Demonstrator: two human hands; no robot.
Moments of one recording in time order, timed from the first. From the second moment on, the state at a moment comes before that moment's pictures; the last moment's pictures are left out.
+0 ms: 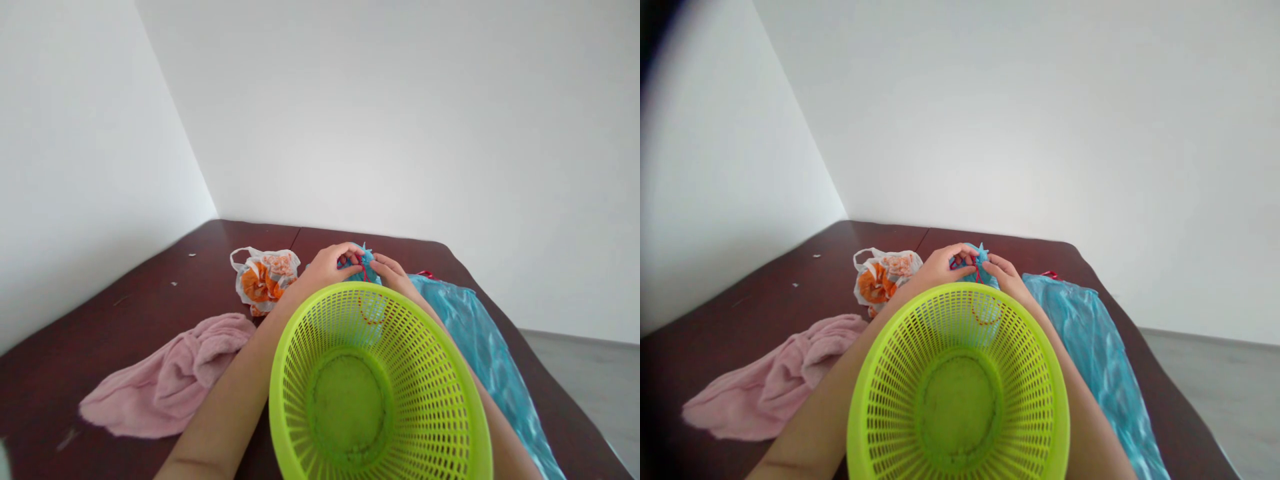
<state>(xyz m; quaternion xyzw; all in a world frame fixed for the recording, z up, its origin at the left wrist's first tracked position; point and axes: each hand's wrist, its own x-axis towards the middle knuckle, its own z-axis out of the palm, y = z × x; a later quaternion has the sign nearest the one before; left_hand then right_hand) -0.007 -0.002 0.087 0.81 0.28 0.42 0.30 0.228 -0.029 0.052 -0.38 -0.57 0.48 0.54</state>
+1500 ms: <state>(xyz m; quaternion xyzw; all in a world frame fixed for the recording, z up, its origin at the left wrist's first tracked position) -0.006 -0.003 0.083 0.79 0.35 0.48 0.14 0.219 -0.031 0.060 -0.40 -0.65 0.27 0.58</state>
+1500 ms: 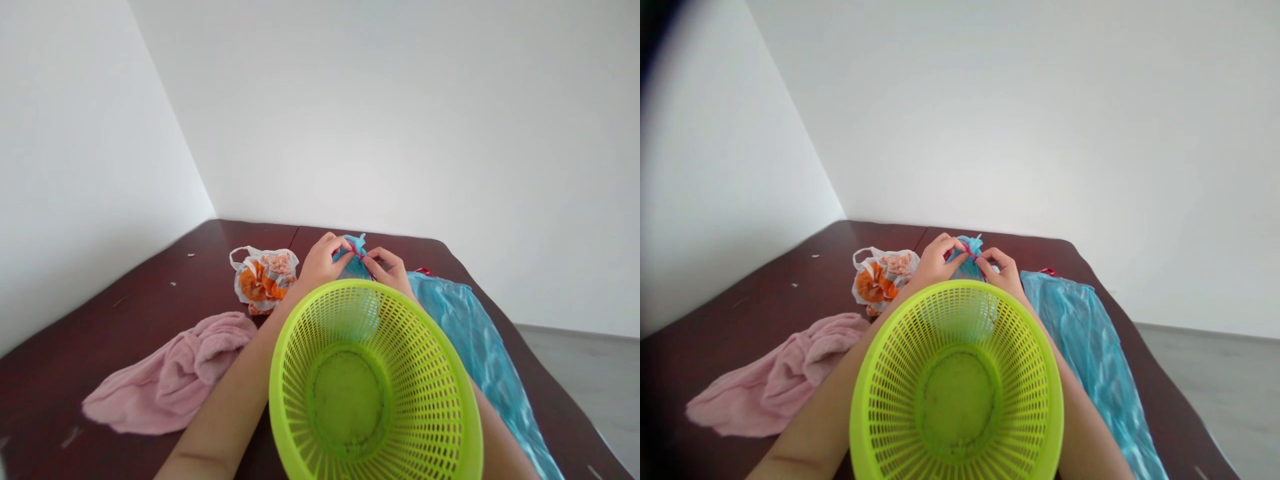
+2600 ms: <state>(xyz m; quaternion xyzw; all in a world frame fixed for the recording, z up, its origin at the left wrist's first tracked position) -0.012 -0.004 0.093 0.84 0.31 0.42 0.17 0.219 -0.034 0.066 -0.35 -0.61 0.37 0.61</state>
